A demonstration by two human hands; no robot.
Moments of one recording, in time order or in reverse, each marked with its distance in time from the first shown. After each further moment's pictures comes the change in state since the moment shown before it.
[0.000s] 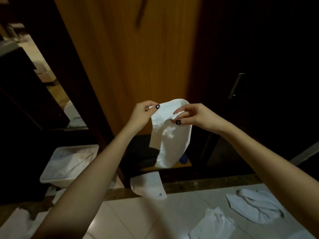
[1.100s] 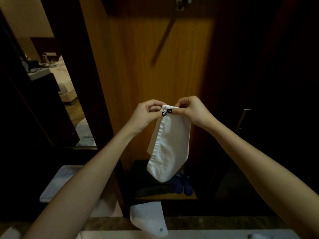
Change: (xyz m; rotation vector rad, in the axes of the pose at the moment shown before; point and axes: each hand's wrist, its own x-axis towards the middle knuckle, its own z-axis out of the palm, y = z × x) left_hand 0.016 0.085 -0.058 -0.264 -0.038 0.170; right_hand 0.060 -0.094 -0.008 -0.369 0.281 -0.317
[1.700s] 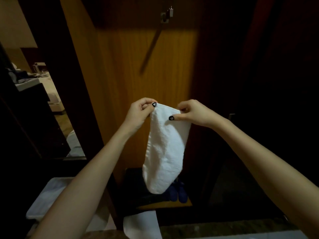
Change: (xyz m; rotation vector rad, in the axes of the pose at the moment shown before) left_hand 0.024 0.017 0.028 0.020 0.144 0.055; right_hand -0.014 0.002 -0.062 -0.305 -0.158 -0.045
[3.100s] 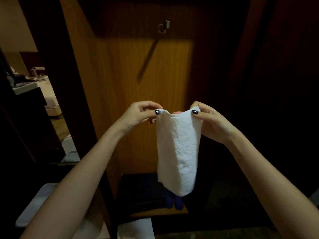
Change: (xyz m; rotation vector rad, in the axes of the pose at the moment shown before) left_hand 0.000 0.033 -0.006 -0.092 -0.320 -0.072; right_hand -0.053 0.010 -0.023 1.137 -0.131 -0.080
